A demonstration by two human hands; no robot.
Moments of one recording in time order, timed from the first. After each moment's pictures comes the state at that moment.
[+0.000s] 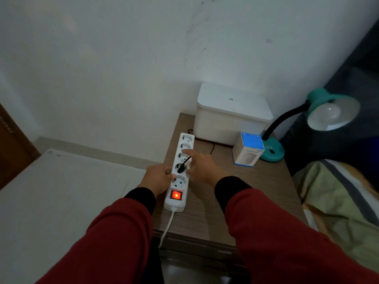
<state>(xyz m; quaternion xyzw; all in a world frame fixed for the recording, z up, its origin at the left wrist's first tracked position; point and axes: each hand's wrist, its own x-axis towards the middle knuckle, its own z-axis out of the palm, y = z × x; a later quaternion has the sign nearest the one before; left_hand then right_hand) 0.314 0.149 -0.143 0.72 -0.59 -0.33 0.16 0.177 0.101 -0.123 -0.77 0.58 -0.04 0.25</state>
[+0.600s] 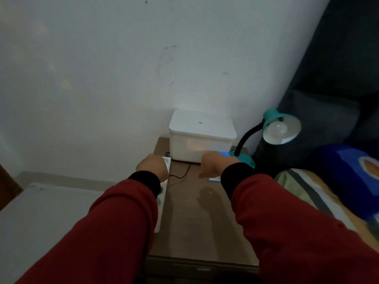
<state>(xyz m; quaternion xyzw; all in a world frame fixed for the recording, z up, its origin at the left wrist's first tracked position) 0.259 0.112 -0.048 0.75 -0.64 -0.13 0.01 0.093 0.088 -0.022 -0.76 0.63 0.12 0.12</state>
